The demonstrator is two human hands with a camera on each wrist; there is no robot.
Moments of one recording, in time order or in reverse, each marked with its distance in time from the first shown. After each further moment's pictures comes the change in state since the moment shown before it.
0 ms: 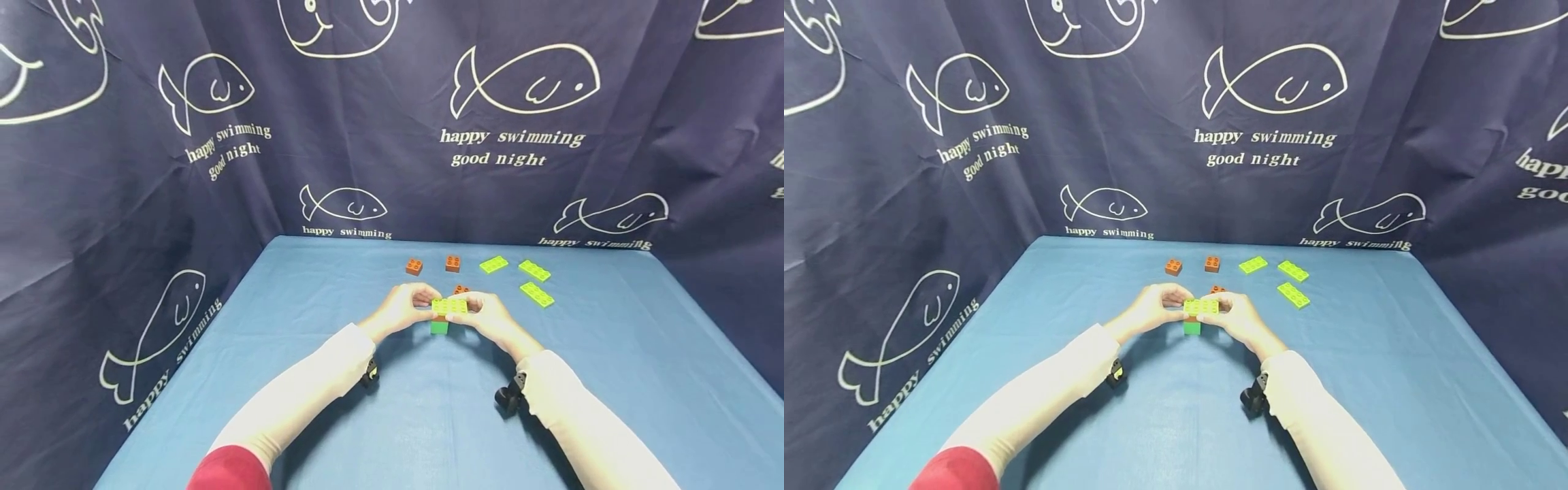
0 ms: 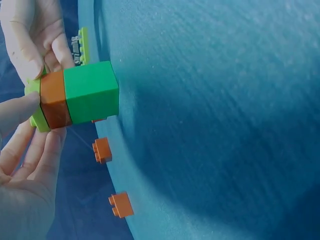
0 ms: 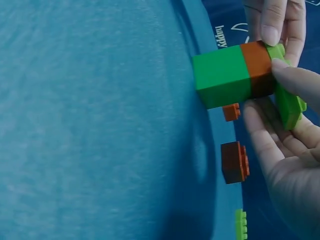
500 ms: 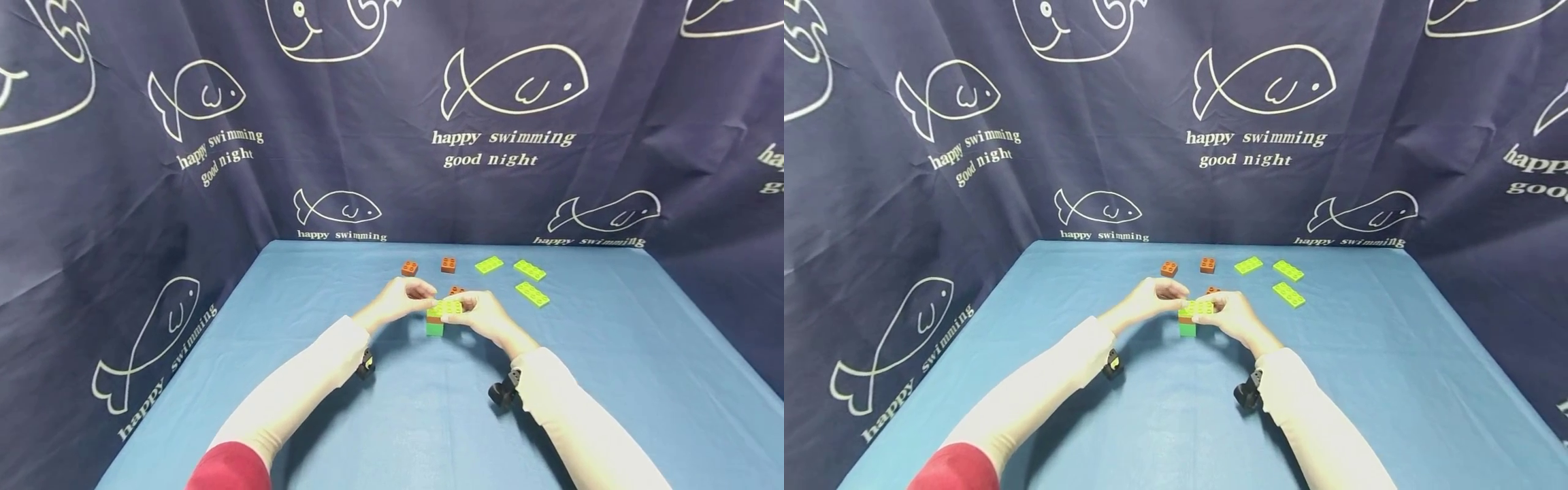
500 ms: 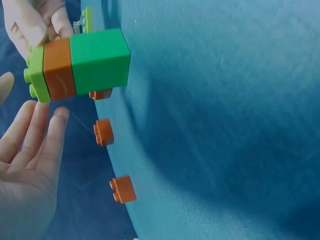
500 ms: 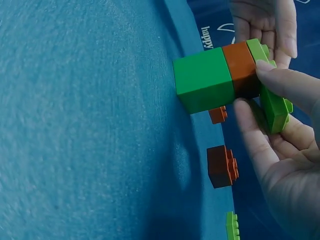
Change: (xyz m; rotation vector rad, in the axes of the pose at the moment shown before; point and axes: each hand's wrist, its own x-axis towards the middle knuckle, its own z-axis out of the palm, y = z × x) left_hand 0.014 -0.003 -0.009 -0.092 -0.039 0.005; right_hand 0.001 -0.009 -0.004 -0.087 0.009 0.030
